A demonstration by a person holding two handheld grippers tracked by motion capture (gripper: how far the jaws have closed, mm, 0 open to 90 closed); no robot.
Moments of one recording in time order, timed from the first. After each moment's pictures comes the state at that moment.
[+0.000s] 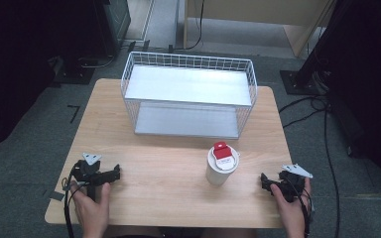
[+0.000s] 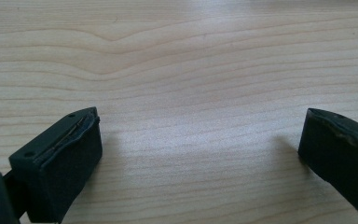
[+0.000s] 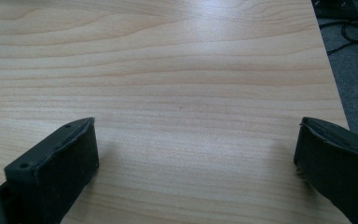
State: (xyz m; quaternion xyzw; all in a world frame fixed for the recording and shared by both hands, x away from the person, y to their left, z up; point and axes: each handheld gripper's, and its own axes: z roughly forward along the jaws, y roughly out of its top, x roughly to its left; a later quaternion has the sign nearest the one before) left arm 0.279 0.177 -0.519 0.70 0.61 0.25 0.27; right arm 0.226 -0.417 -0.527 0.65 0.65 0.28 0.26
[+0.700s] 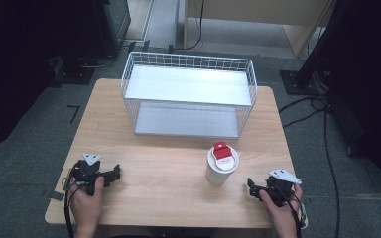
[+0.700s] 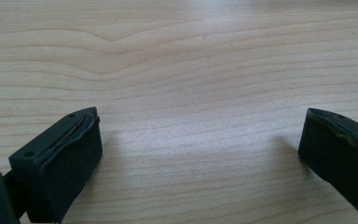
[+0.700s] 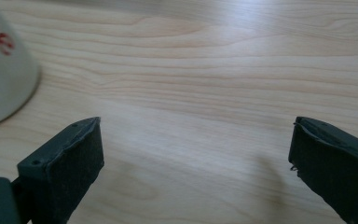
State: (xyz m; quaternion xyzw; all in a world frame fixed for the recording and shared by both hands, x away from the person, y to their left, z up) left arm 0.279 0.177 -0.519 0.70 0.61 0.25 0.27; right arm 0.208 -0.371 -0.517 0.60 0.68 0.33 0.24
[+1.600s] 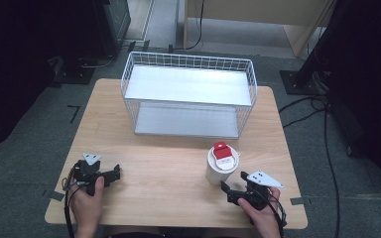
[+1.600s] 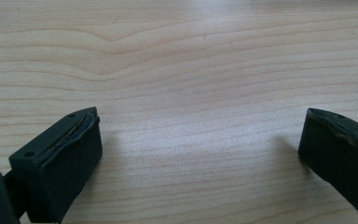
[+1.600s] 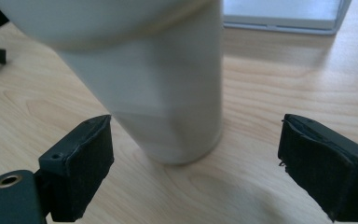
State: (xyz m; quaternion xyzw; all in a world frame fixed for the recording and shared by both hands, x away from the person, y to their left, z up) left arm 0.279 0.177 -0.519 0.70 0.61 0.25 0.27; right arm 0.199 -0.305 -0.499 0.52 0.69 0.47 0.16
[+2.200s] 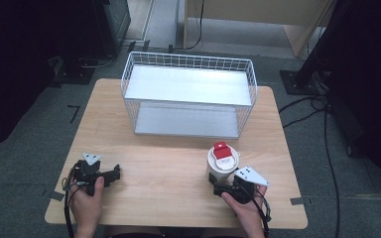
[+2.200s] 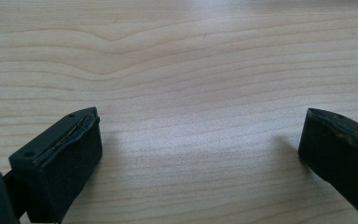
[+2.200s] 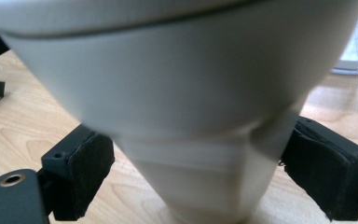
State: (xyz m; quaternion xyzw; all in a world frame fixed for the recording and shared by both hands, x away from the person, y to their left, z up) left arm 0.279 0.177 -0.519 0.70 0.61 0.25 0.27; right arm 0.213 -0.268 -0.497 0.52 0.67 0.49 0.21
